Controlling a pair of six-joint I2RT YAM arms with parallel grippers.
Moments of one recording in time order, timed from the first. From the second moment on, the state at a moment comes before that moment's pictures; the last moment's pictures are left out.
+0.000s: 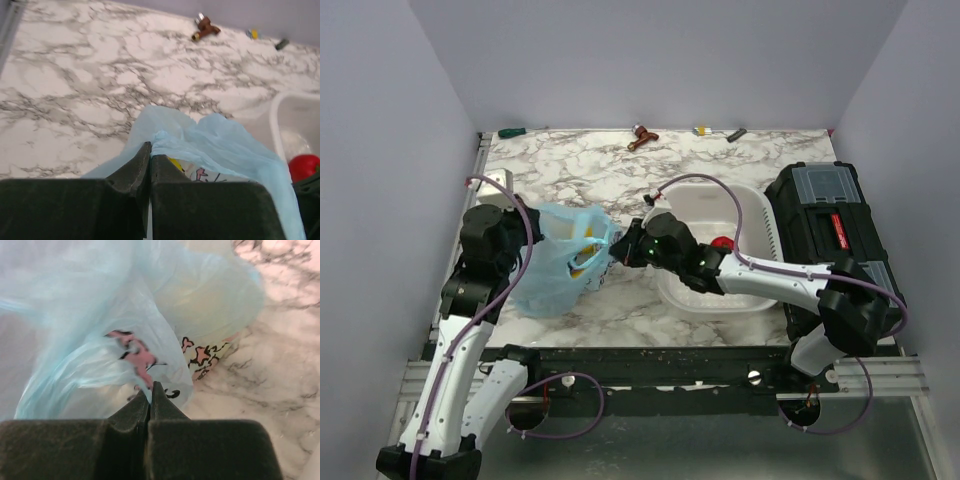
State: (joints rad) left arm -0.19 0.75 0.90 -0.48 -0.02 -0.31; right arm 1.01 1.57 1.00 0.21 0.09 0.84
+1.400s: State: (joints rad) left arm -0.19 0.61 0.73 -0.22 -0.20 -0.27; right arm 0.84 1.57 1.52 -0.01 -0.34 0.39
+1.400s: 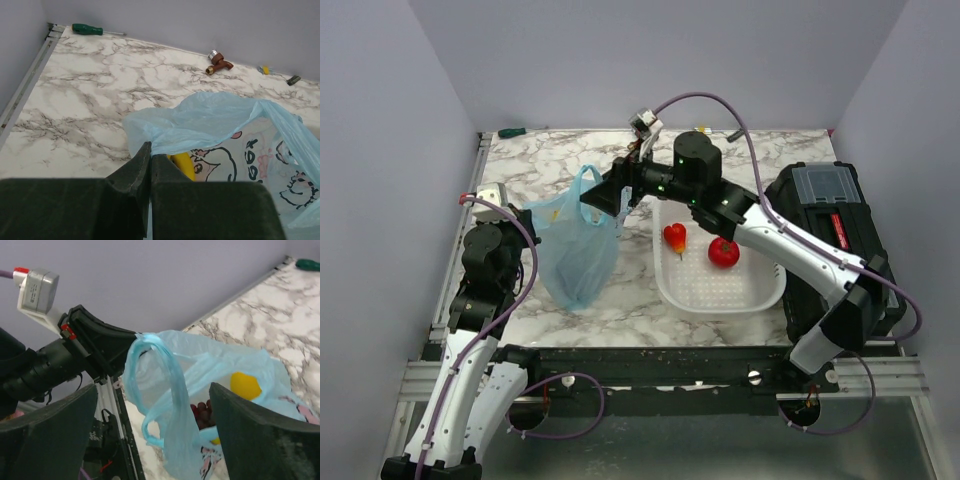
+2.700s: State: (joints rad) left arm -0.16 0.66 0.74 -0.22 -0.11 -0.32; right arm 1.23 1.60 1.02 0.17 -0.06 0.46
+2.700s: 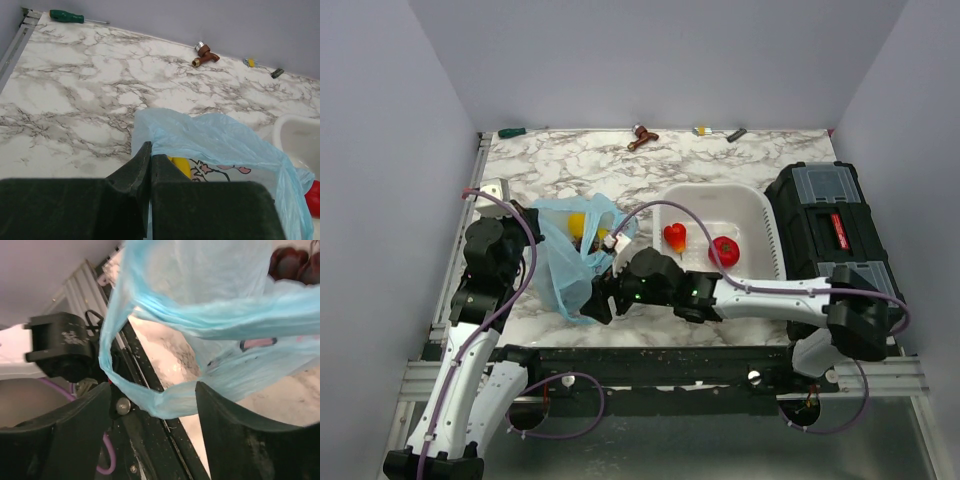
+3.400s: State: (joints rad) left arm -0.16 0.66 0.74 -0.21 -0.05 -0.32; right arm 1.23 1.55 1.36 -0.32 0.40 0.37
